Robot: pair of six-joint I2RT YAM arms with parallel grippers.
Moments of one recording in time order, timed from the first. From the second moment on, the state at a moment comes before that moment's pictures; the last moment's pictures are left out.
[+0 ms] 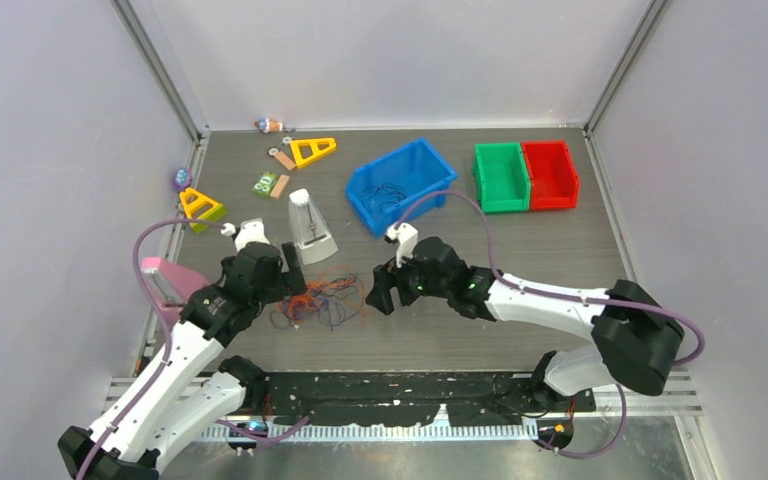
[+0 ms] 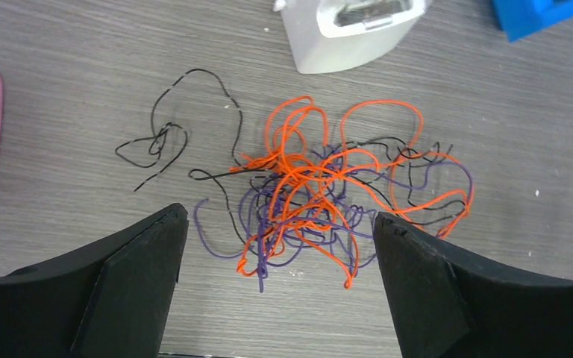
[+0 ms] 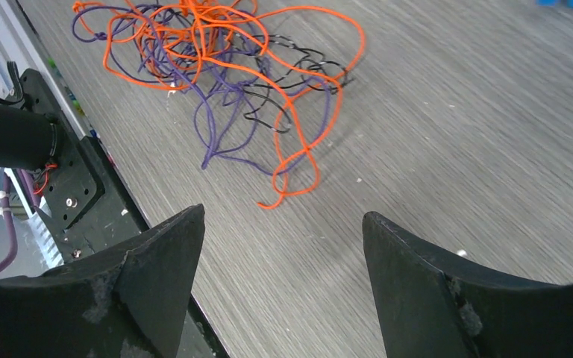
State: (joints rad) left arm -0.51 0.73 0.71 -0.76 -0.38 -0.58; right arm 0.91 1.35 0.72 0.11 -0.15 0.35
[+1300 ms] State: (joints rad) left arm -0.42 0.92 0.58 -0.64 -0.31 -0.72; right arm 1.04 1.61 0.84 0.10 0.13 0.36
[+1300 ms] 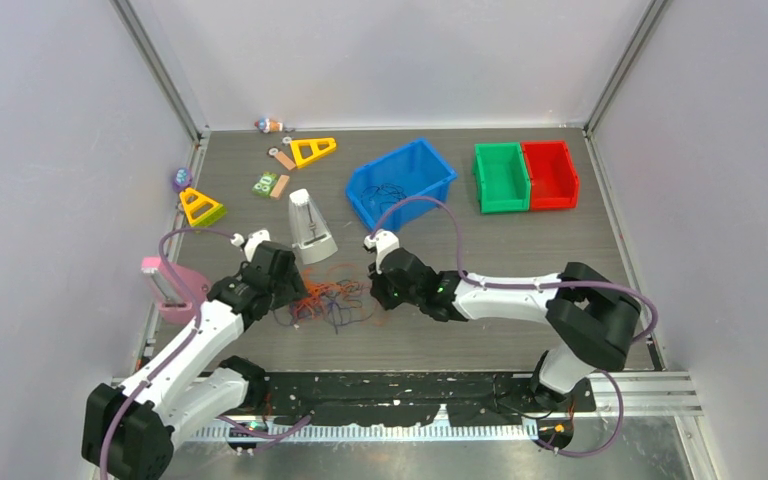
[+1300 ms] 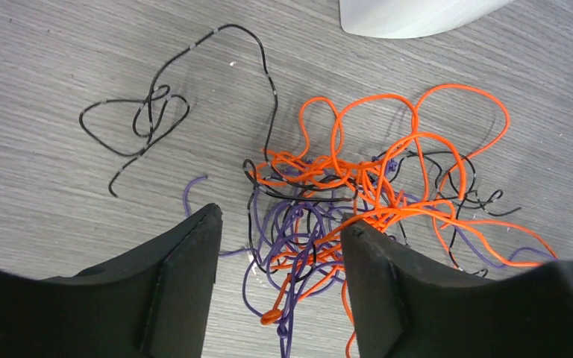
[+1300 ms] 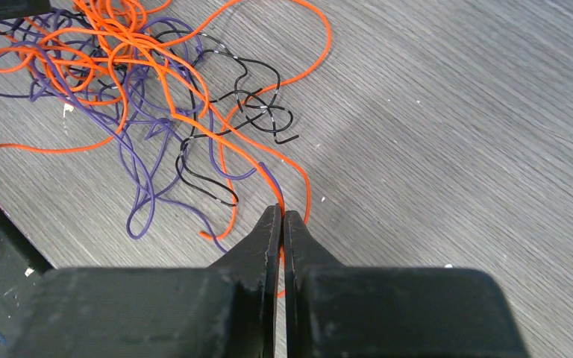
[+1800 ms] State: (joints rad) left arm -0.41 0.93 0.57 -0.51 -0.20 -0.70; right arm 1.03 1.40 0.72 0.02 0.23 0.37
